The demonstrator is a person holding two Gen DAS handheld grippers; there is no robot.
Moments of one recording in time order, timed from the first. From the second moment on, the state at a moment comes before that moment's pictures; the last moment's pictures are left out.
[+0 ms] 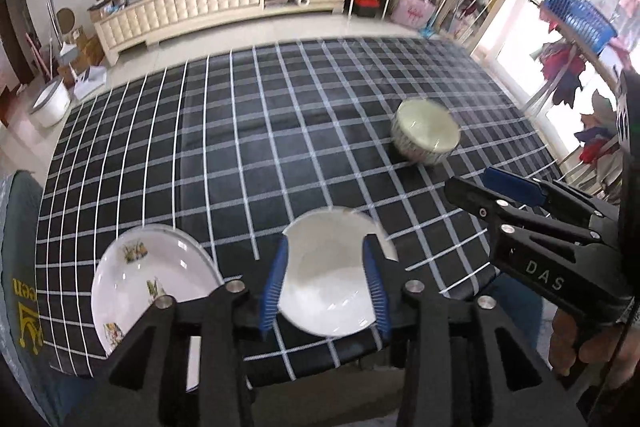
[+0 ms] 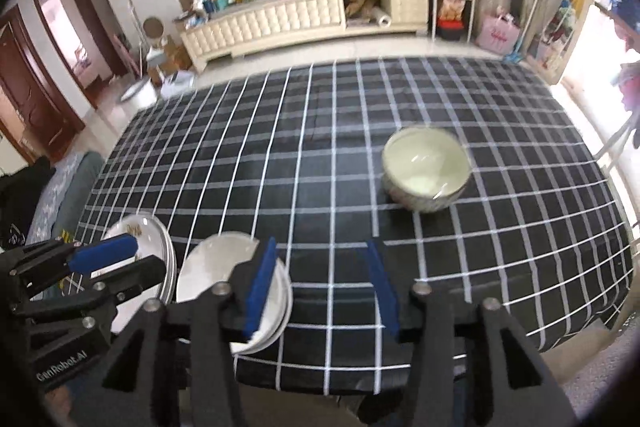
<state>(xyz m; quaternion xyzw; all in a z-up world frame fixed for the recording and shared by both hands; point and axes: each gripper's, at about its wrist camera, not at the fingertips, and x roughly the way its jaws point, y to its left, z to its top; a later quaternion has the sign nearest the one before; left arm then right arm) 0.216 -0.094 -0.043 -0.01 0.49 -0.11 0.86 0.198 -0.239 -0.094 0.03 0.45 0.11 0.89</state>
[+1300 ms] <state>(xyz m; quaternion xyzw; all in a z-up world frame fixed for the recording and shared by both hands) 0.371 -0.239 -0.067 0.04 0.53 -0.14 0.84 0.309 -0.373 -0.109 0.04 0.46 0.05 0.88</state>
